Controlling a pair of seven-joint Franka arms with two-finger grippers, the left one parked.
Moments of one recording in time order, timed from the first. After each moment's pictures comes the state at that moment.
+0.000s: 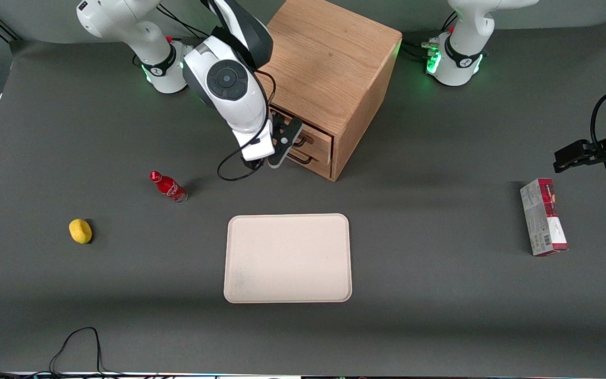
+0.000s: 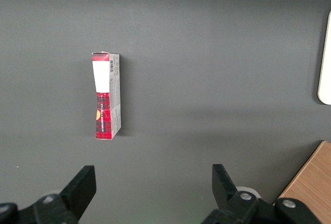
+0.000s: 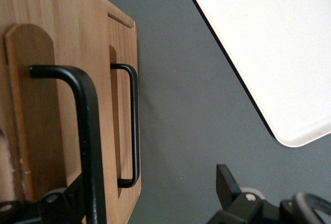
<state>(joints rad) 0.74 0.26 -0.03 -1.80 0.13 1.99 -0.35</state>
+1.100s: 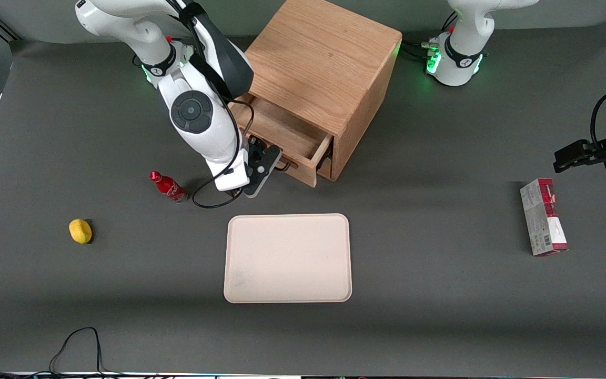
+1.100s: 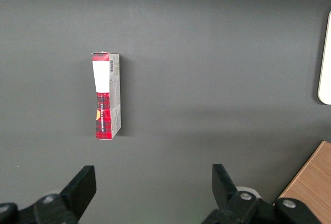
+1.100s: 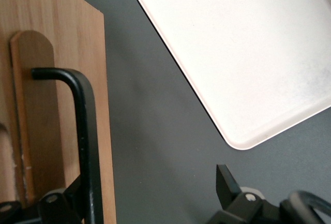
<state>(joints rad) 0.62 0.33 -0.04 -1.70 0.13 1.98 -0.46</state>
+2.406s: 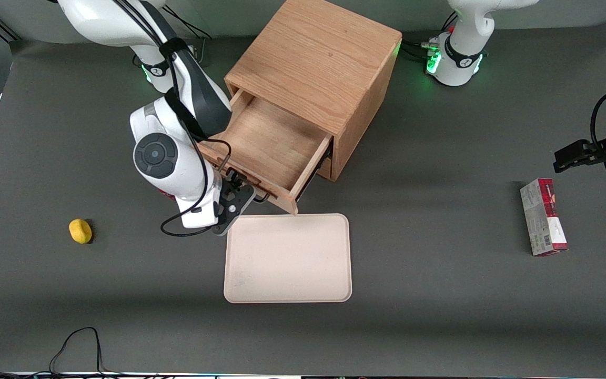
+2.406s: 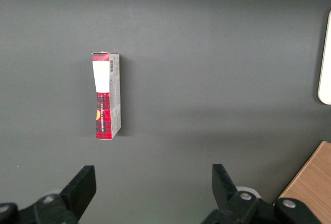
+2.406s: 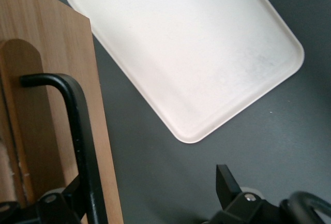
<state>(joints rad) 0.49 0.46 -0.04 -1.52 0.11 1.92 -0.47</state>
